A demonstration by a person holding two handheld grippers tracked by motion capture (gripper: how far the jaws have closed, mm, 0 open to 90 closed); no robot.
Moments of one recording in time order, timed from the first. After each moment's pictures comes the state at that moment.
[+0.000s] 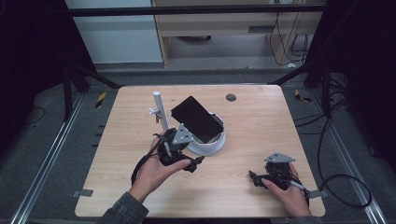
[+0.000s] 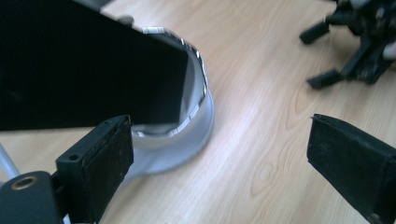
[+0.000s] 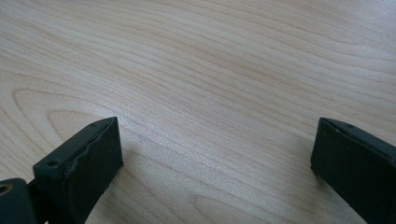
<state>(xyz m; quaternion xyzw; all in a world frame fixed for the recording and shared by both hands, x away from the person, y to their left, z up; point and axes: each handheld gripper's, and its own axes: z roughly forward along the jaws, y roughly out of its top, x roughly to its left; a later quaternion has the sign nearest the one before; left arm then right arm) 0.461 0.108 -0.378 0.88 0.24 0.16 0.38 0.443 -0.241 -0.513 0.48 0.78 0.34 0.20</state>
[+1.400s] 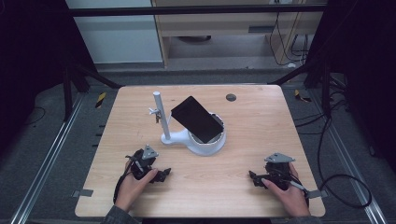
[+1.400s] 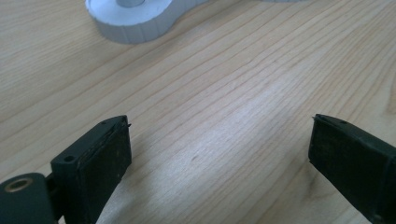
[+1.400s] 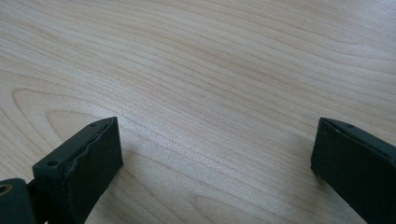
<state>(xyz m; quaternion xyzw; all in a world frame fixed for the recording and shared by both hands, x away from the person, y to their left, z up) 0.476 0.214 -0.499 0.84 0.39 0.16 0.33 0.443 -0.241 -0.513 0.49 0.78 0.34 0.21</state>
